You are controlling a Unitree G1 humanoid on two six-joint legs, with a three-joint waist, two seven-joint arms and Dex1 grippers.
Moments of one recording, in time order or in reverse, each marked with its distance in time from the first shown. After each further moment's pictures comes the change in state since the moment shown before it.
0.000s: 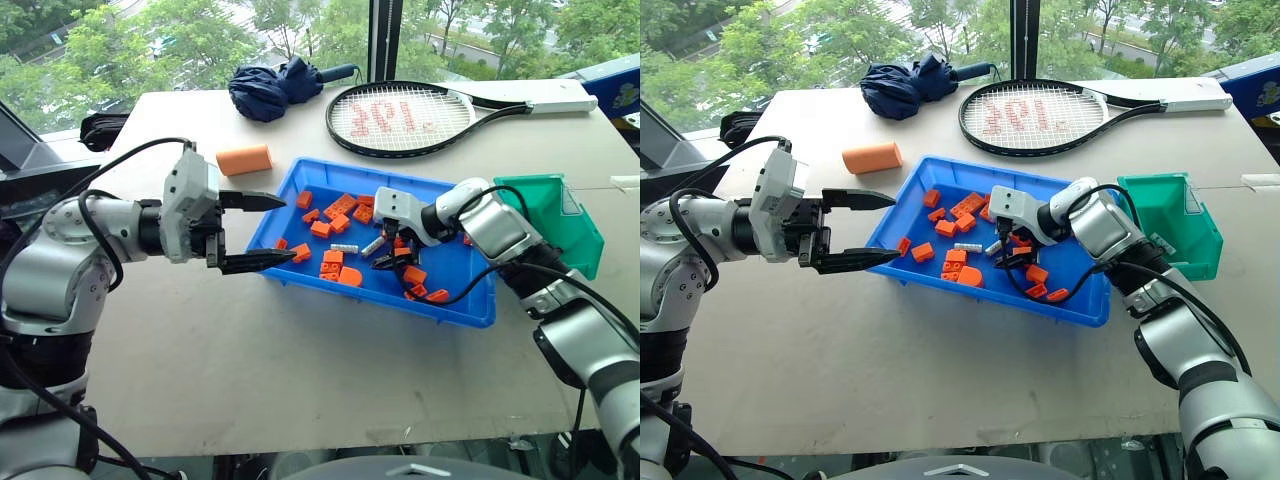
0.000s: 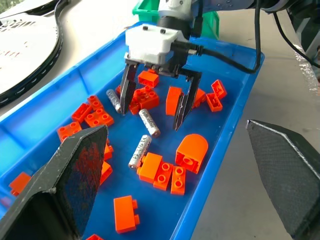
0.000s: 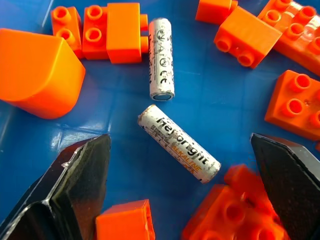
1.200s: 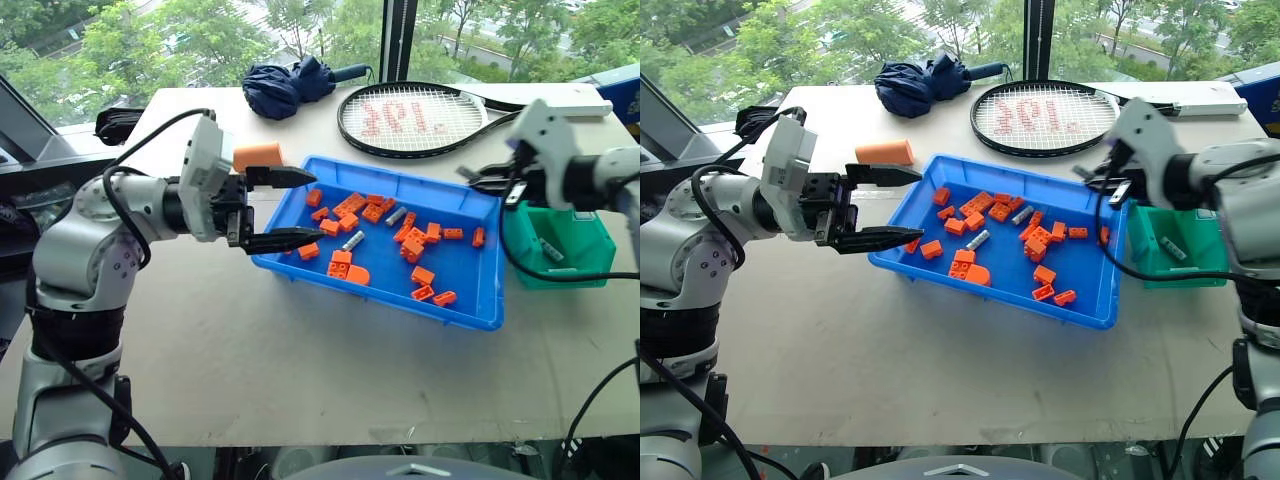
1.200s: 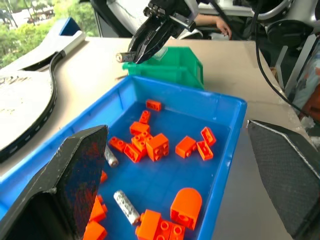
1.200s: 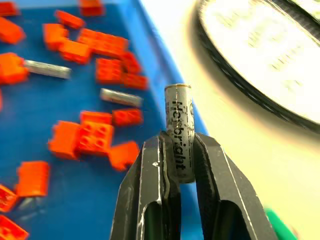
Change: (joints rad) left arm -0.205 -0.129 -0.068 0.019 -0.075 0.032 0.013; right arm 0.266 -0.465 -0.652 -0.668 0.140 0.573 -0.144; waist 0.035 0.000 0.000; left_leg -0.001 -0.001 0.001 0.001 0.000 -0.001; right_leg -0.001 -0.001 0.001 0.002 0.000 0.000
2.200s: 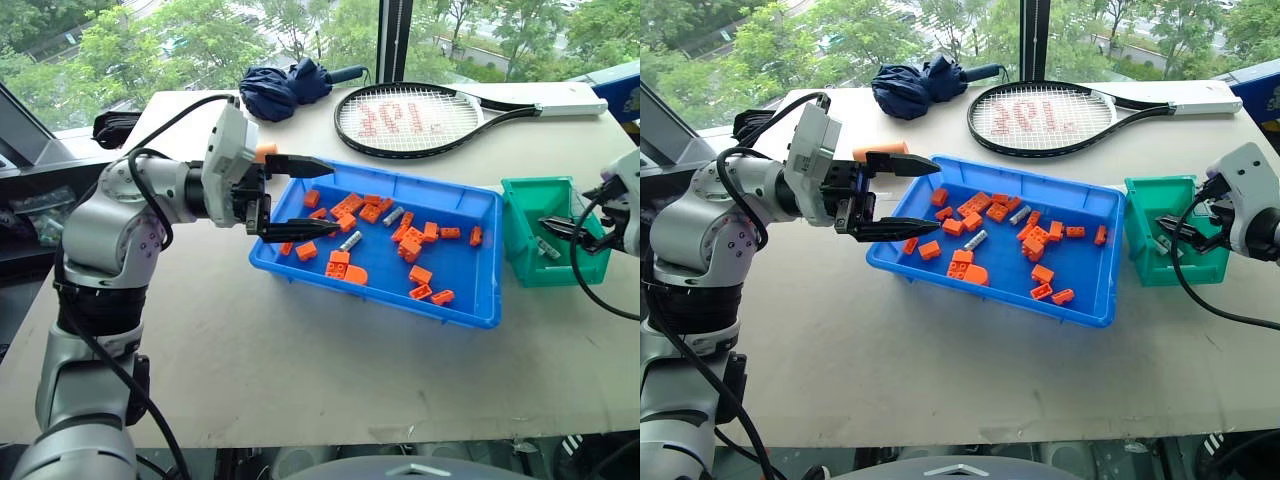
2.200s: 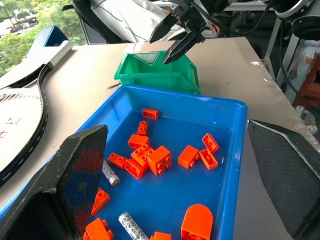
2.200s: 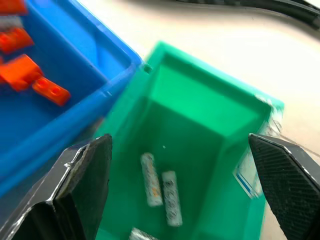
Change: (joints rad) left arm -0.063 -0.030 -0.063 0.079 0.079 -0.052 -0.043; right arm 0.299 -0.045 -0.225 -0.023 0.185 -0.041 -0.189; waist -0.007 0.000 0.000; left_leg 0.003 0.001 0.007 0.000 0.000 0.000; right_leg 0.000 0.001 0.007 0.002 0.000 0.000
